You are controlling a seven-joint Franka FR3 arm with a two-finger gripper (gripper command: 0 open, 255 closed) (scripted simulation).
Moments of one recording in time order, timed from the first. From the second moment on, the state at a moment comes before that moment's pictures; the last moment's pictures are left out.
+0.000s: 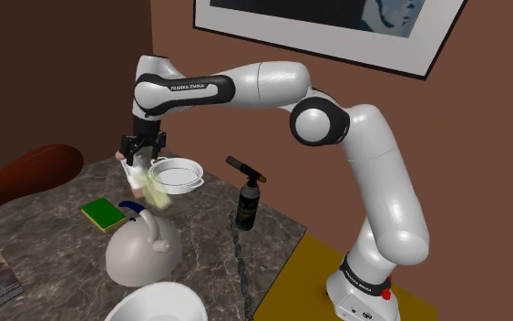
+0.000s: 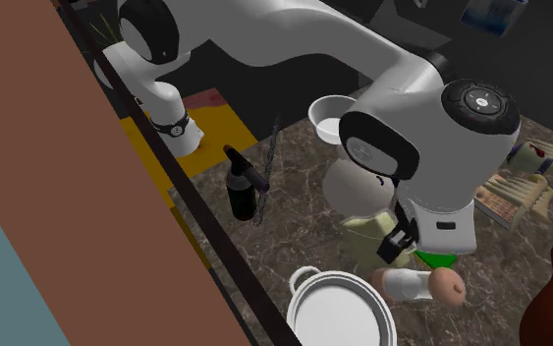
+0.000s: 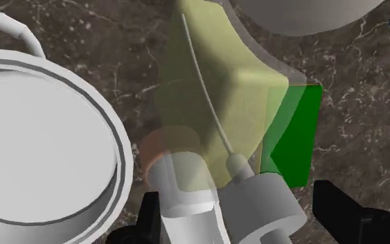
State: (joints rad) arm 0.21 0.70 0.14 -1.18 0.05 1.99 0.16
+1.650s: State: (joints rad) arm 0.21 0.75 0.14 -1.05 0.04 1.67 0.17
